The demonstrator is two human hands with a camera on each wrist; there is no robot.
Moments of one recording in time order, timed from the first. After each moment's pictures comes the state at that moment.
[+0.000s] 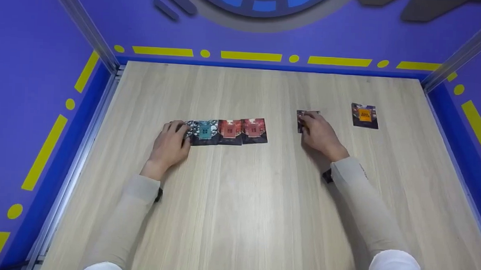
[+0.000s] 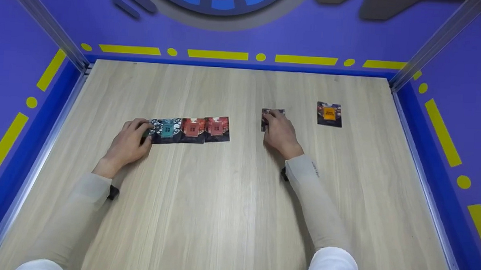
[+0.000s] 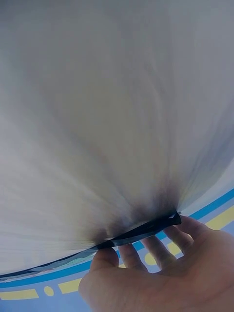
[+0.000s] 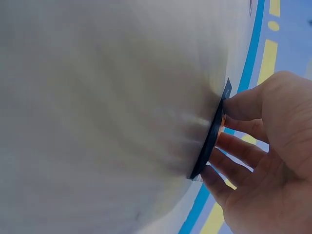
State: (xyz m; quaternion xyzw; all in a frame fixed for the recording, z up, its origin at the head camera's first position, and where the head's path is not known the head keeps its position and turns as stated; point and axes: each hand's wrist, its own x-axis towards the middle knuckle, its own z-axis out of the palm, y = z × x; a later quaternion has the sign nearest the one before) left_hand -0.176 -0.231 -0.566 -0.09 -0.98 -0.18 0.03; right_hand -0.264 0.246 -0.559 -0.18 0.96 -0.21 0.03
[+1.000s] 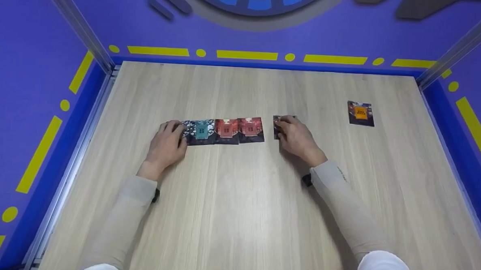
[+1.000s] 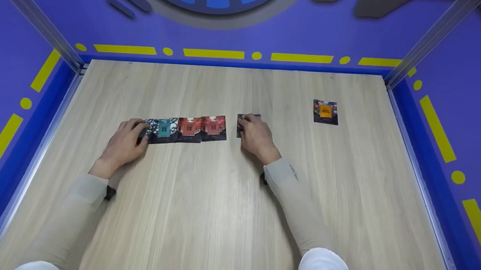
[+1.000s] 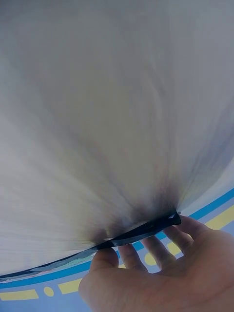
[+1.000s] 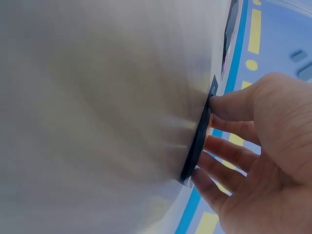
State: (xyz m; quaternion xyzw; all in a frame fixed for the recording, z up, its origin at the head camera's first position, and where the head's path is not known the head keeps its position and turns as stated) left_hand -0.176 -0.231 -0.564 -0.08 -0.98 -0.18 0.02; right_hand -0.238 0.186 -0.554 -0.21 0.96 -0.18 0.02
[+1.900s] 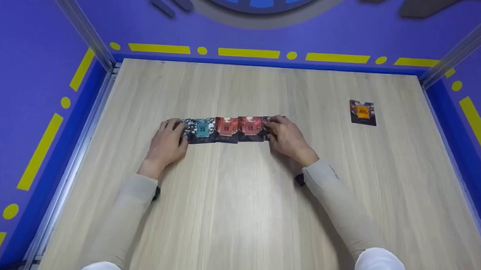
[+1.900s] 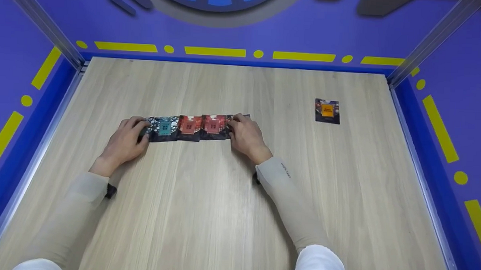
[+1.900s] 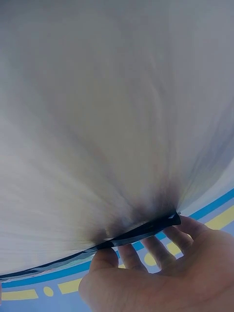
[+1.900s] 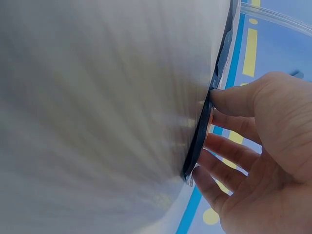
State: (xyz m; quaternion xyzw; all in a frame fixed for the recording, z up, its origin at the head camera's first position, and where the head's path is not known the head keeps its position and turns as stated) left_hand -0.176 -0.232 -0.566 -0.08 -0.98 -0.18 0.03; right_hand -0.234 0.160 -0.555 -0.26 0.95 -0.19 0.01
